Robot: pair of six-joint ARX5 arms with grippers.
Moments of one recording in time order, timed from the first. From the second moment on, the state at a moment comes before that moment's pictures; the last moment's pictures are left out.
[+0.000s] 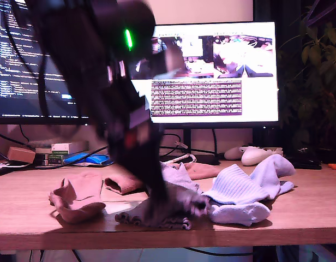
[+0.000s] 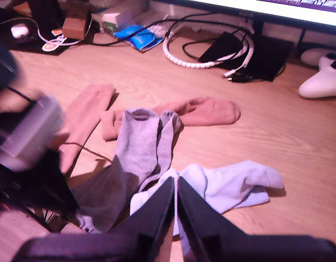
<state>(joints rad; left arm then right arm) -0.82 1.67 0.97 -0.41 0.19 0.36 0.52 0.63 0.69 -0.50 -0.02 0.00</state>
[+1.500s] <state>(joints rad) -0.39 1.62 1.07 -0.34 0.32 0.24 0.50 1.04 0.69 -0.26 -0.23 -0.05</state>
